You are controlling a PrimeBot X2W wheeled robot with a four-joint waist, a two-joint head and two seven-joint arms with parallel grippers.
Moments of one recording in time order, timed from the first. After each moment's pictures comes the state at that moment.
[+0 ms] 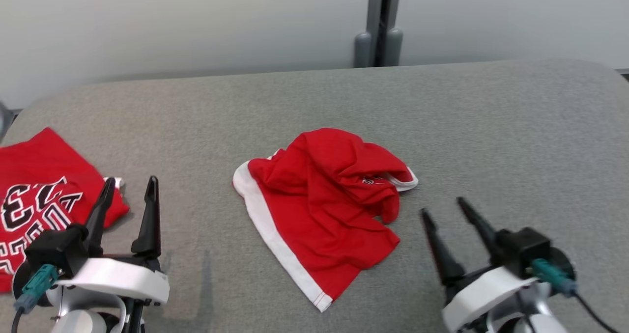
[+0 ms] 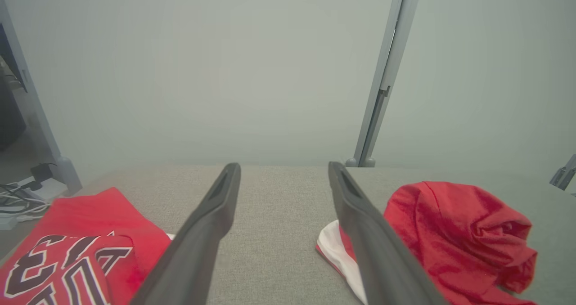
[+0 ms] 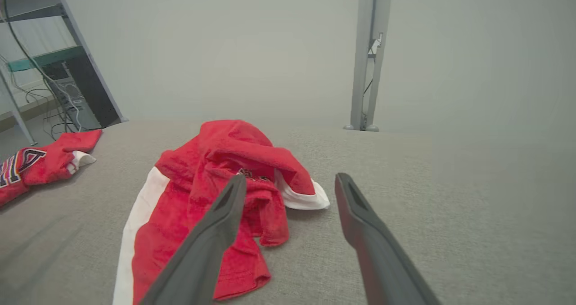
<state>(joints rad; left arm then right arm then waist) -0.07 0.35 -0.22 0.00 -0.53 0.17 -0.14 -0.08 -0.05 0.19 0.08 0.16 0.13 -0.03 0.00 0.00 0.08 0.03</state>
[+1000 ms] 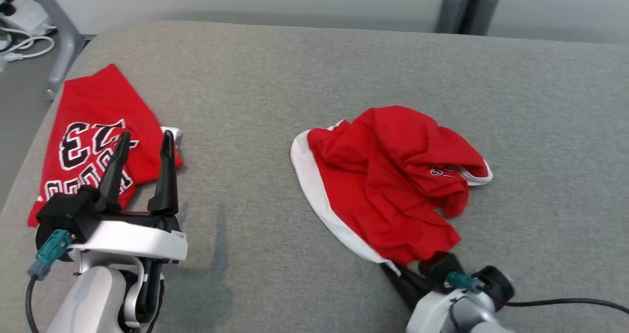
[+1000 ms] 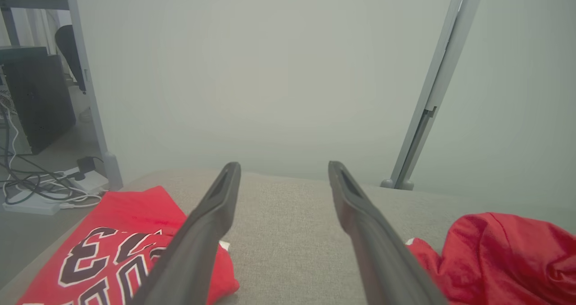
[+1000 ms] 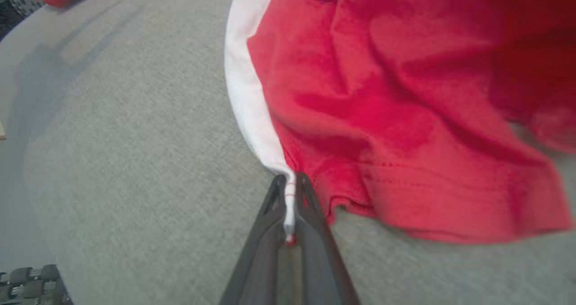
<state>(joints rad) -0.25 0.27 -0.25 0.11 -0.54 0.12 -0.24 -0.22 -0.08 0.52 0.48 0.18 0.14 0.02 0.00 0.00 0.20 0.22</state>
